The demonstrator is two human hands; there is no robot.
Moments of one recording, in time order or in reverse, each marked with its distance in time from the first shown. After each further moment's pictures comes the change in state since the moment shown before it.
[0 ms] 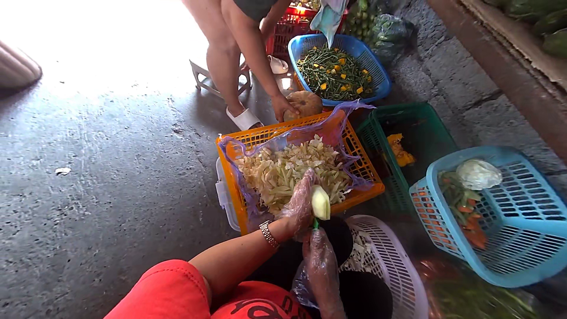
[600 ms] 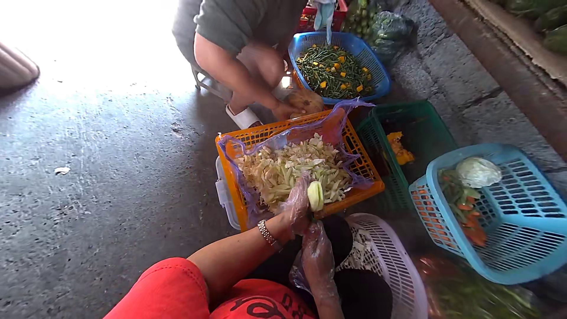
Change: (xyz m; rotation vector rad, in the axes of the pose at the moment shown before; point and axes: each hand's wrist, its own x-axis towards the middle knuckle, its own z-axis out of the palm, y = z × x) left_hand -0.004 0.010 0.002 -0.308 0.024 -0.298; right_hand 0.010 0.008 0.010 -0.232 0.080 -0.114
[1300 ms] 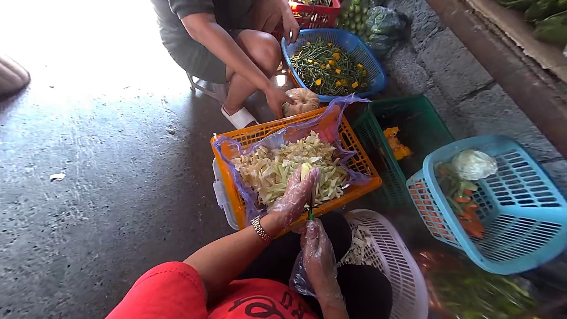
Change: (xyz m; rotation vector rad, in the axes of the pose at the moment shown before) left_hand 0.015 0.004 -0.008 0.355 -0.092 0.374; right_hand 0.000 -0.008 -0.011 0.093 -0.087 0.076
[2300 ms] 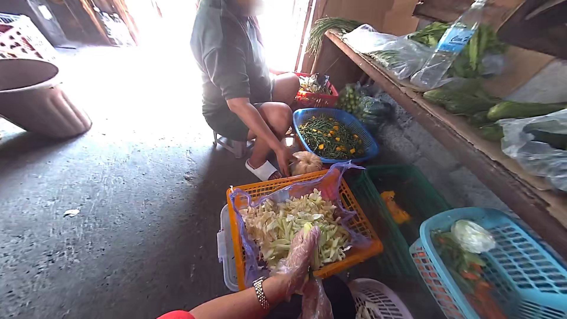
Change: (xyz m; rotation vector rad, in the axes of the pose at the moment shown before) left_hand -0.019 0.020 0.012 0.039 0.065 -0.077; right_hand 0.001 0.005 0.004 -0.144 0.056 -0.125
